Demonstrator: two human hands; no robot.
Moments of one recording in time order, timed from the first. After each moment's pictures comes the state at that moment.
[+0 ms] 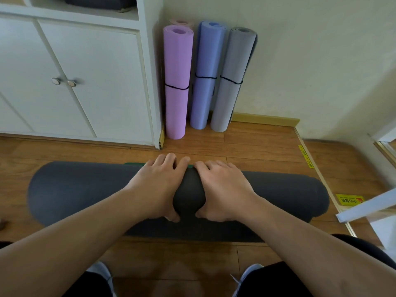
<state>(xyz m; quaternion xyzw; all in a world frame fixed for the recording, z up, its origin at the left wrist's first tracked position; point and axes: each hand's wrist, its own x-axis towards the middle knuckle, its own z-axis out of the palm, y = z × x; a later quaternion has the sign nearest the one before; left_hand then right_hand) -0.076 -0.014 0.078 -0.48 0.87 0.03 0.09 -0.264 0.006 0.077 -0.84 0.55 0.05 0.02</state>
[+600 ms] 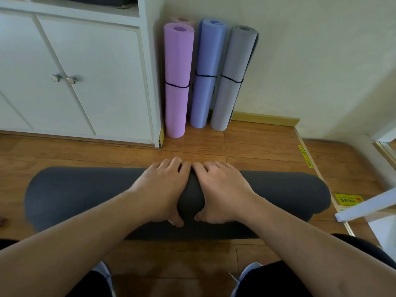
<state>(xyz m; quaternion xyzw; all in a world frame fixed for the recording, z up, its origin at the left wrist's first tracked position) -0.084 -0.010 0.073 -0.47 0.88 0.04 0.09 -0.264 0.005 0.071 -0.85 0.53 0.05 0.02</state>
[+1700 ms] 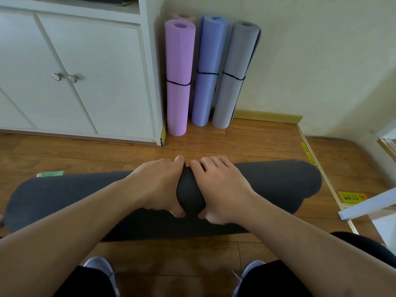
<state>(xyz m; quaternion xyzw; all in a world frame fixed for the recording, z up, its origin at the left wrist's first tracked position) -0.077 -0.023 0.087 -0.51 0.84 0.17 0.10 -0.256 0.012 0.076 -0.86 0.50 0.07 -0.03</state>
